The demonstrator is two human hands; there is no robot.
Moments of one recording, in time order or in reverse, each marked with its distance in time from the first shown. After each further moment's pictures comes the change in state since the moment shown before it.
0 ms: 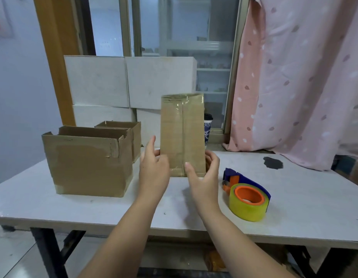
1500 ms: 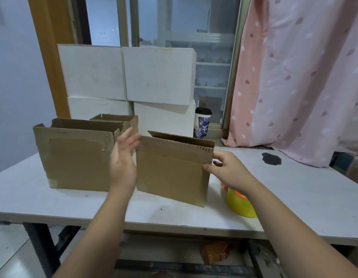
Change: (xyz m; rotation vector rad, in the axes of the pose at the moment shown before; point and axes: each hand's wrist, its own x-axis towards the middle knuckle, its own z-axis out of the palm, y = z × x) left_hand 0.012 -0.020 -0.041 -0.186 0.105 0.141; right_hand 0.058 -0.012 -0.072 -0.459 -0.579 -0.011
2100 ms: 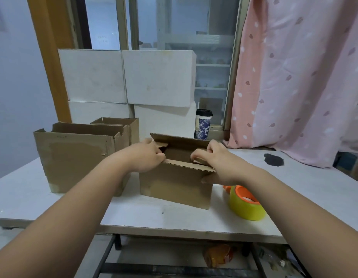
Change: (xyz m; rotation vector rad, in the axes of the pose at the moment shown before) left_hand 0.059 0.028 0.020 1.331 -0.973 -0.006; right_hand 0.022 -0.022 -0.011 -0.814 -0.258 -0.148
